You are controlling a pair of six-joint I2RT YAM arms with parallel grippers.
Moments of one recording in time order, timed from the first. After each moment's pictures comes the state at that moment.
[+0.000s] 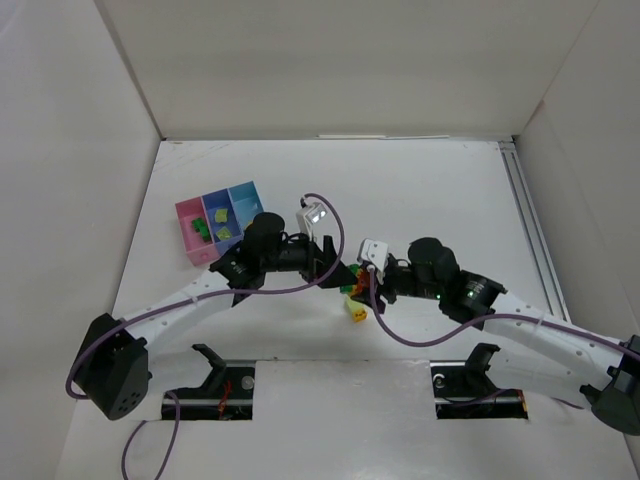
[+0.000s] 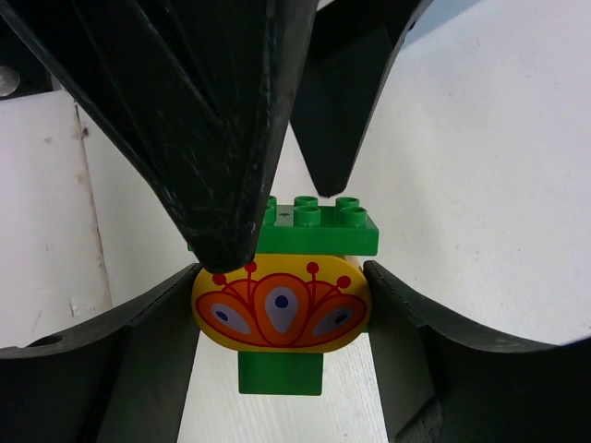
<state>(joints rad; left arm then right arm) -0.68 1.15 0.70 0.09 0.67 -0.63 0.88 0.95 0.70 -0.17 -0.30 -0.29</state>
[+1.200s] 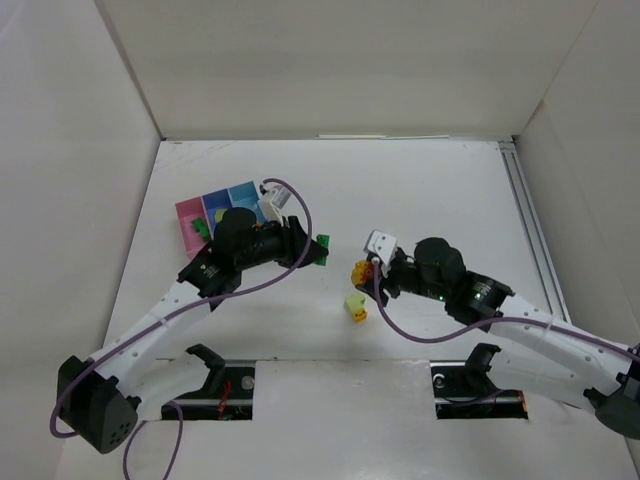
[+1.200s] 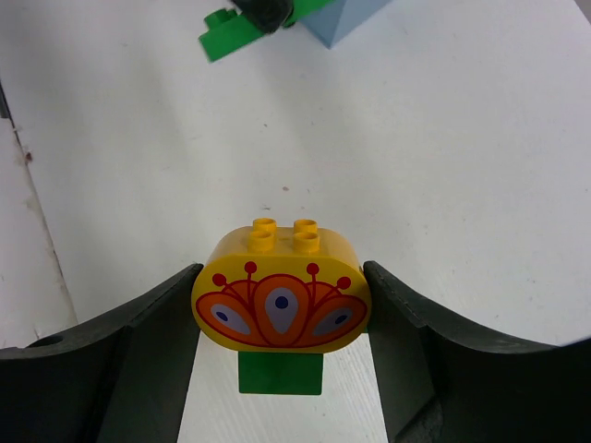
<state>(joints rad) -0.57 0.97 0.75 -0.10 0.46 -0.62 0.89 0.91 0.72 -0.19 -0.16 -0.27</state>
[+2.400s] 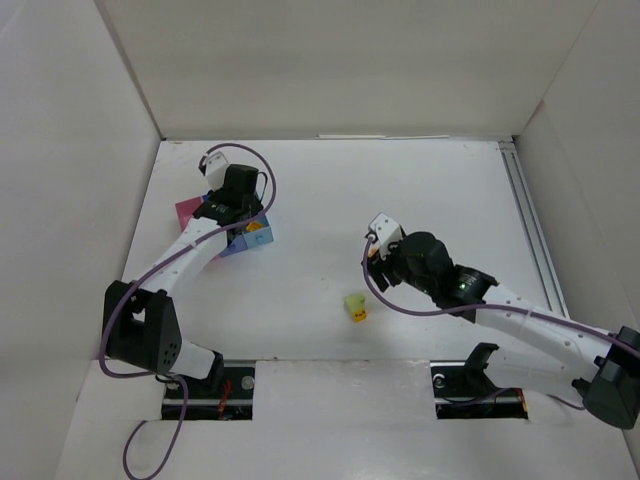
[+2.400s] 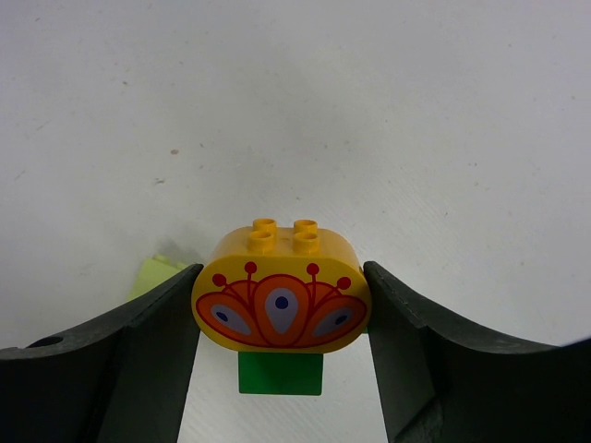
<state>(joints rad) -0.33 1.42 1.08 -0.41 -0.47 -0.77 0.86 1.02 0.72 -0.19 0.15 -0.13</state>
